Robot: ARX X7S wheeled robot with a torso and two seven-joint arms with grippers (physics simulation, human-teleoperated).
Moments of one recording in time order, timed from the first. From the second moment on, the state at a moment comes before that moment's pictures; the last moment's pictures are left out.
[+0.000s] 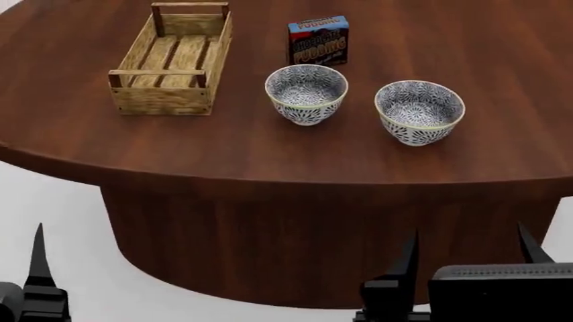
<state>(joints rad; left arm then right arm) -0.12 -0.21 0.08 0.93 0.15 -0.93 -0.07 0.22 0.23 -0.08 -0.94 -0.13 1.12 0.07</state>
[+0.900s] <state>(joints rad) -0.11 -0.23 0.08 0.93 0.14 -0.92 -0.09 0.22 0.22 -0.08 -0.93 -0.09 1.11 0.05</state>
